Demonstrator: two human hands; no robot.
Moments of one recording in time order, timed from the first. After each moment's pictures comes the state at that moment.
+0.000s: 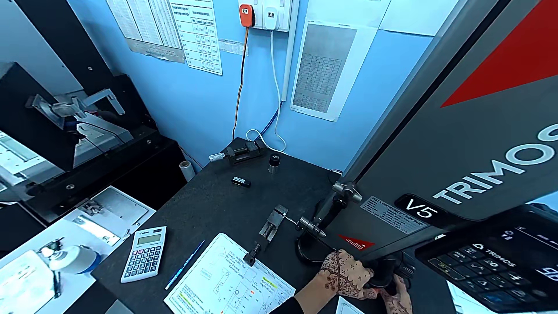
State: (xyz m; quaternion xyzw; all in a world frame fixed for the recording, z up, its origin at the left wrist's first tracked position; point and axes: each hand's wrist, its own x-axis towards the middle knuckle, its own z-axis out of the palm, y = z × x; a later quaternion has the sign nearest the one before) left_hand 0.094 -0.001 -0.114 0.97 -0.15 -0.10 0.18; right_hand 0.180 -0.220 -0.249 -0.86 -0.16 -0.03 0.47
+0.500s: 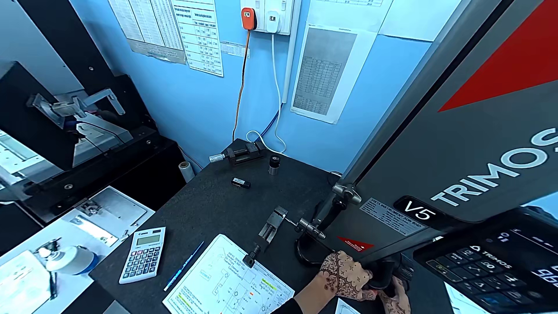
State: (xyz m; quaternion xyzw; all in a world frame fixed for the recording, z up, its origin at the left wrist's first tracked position) left_hand 0.103 -0.008 -0.174 0.97 -0.16 0.05 0.16; right_hand 0.180 -0.220 -0.250 -0.86 -0.16 -0.02 0.48
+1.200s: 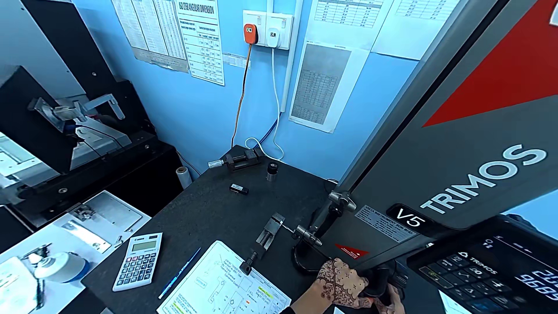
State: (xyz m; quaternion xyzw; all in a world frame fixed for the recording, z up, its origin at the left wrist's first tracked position) left_hand 0.097 0.001 -0.100 0.96 -0.15 -0.14 0.19; right_hand 0.176 -0.215 -0.241 -0.86 -0.17 -0.03 0.49
